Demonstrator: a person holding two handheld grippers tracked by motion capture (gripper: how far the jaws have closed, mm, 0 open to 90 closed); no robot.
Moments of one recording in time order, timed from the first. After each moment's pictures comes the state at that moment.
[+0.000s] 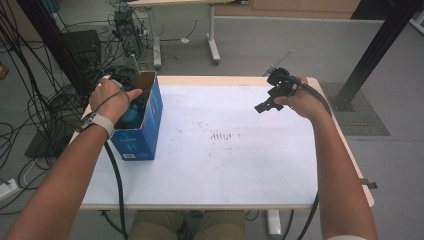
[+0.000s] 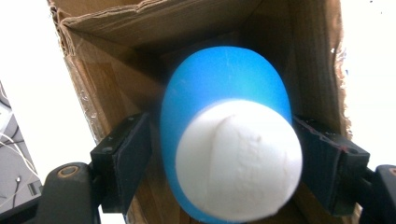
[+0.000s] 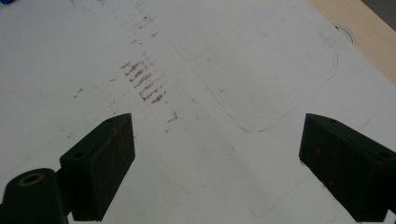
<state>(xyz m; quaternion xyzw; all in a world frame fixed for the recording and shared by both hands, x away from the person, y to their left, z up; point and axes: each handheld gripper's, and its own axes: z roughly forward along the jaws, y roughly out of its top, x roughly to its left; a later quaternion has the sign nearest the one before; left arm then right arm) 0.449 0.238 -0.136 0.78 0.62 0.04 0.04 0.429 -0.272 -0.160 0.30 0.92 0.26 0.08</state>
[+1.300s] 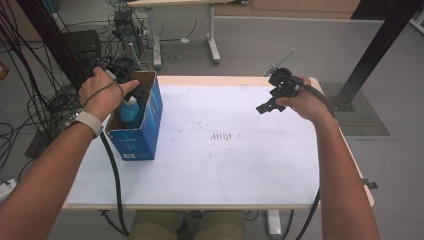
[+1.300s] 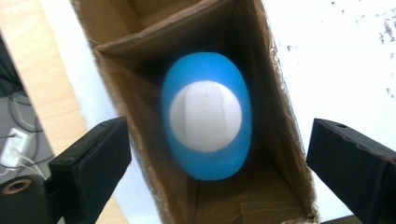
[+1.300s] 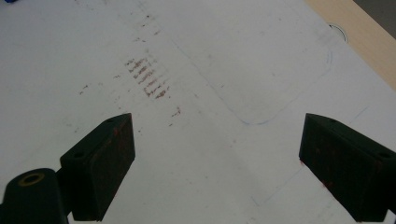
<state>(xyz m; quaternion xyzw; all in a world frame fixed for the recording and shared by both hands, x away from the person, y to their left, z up) 0.429 0.234 -0.095 0.81 0.58 0.06 0.05 0.413 -0.271 -0.149 0.30 0.91 0.25 0.09</state>
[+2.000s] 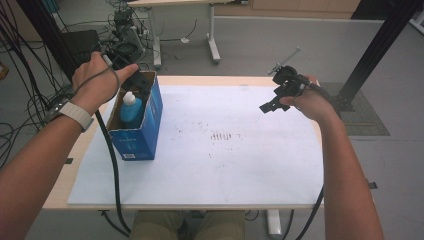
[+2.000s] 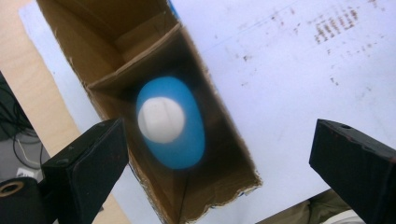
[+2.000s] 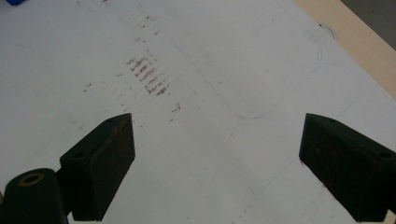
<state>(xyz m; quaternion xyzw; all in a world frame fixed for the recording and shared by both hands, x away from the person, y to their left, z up) 0.410 0.221 -0.046 0.85 0.51 0.06 0.09 0.401 -0.276 -0.136 0.31 0.91 0.25 0.10</state>
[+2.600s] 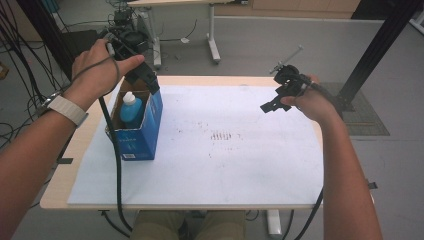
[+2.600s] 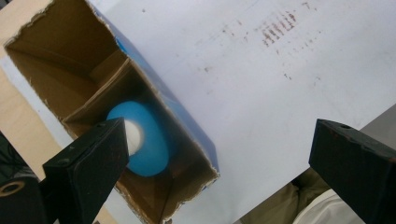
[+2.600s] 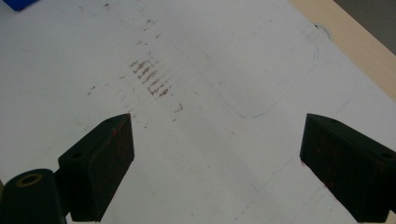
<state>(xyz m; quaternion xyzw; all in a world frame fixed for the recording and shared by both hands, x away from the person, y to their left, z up) 0.397 0.204 -0.015 0.89 0.43 0.05 0.12 0.391 -0.273 -0.129 0.32 0.91 0.25 0.11</state>
